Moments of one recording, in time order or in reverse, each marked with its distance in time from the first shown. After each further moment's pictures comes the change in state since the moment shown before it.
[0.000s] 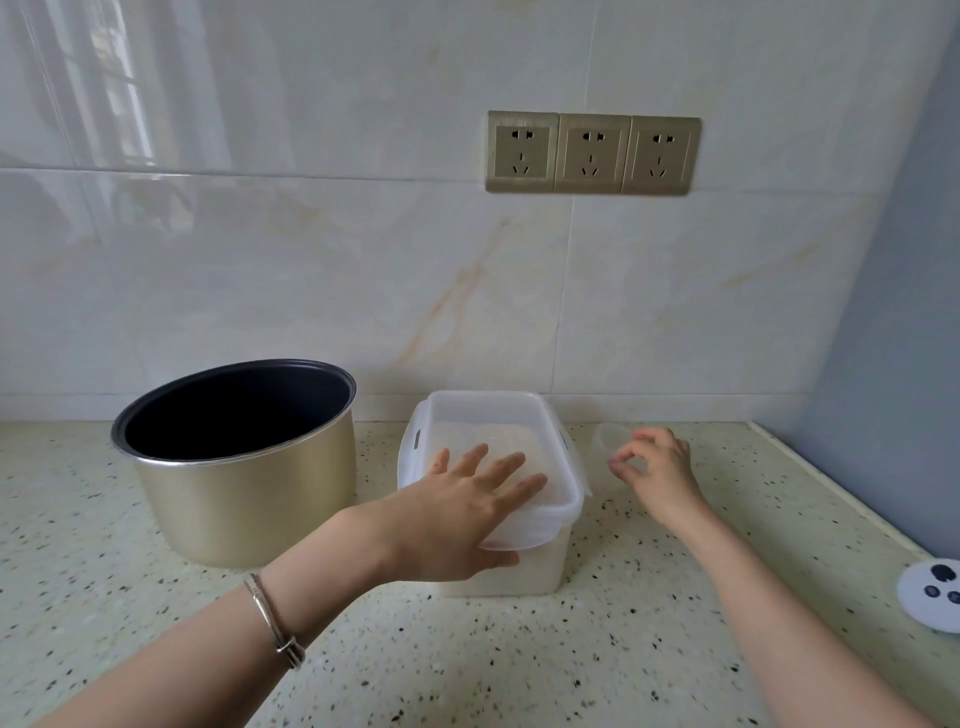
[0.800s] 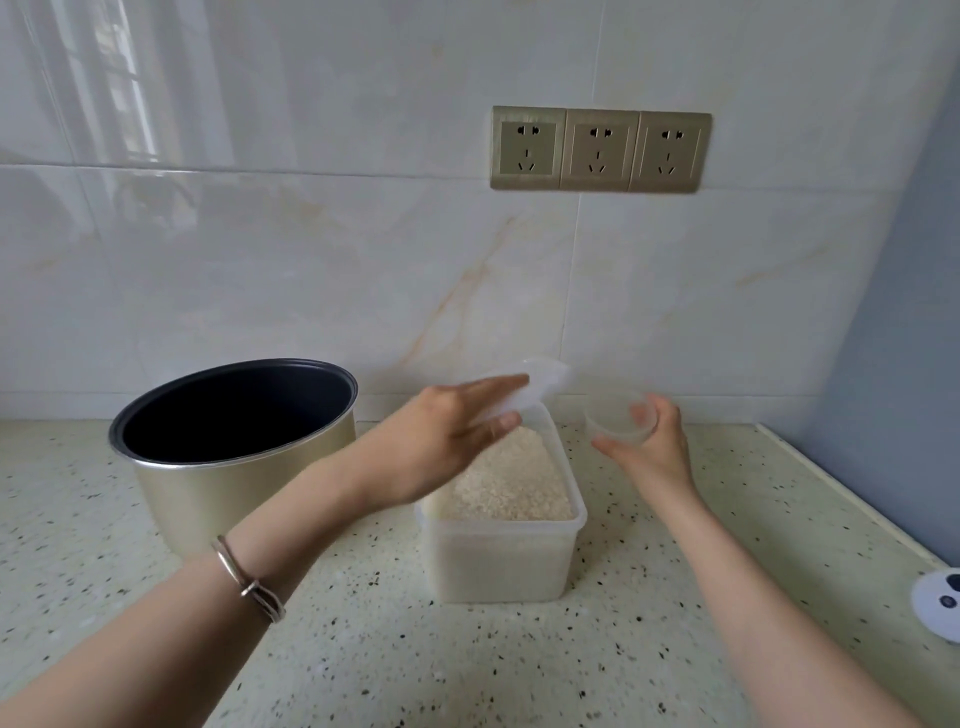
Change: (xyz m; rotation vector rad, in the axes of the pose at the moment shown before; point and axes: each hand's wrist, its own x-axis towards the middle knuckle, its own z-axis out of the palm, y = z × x) left_hand -0.008 -0.018 -0.048 -0.597 0.446 -0.035; right_hand 0.008 -0.033 0.003 0.467 0.180 0.135
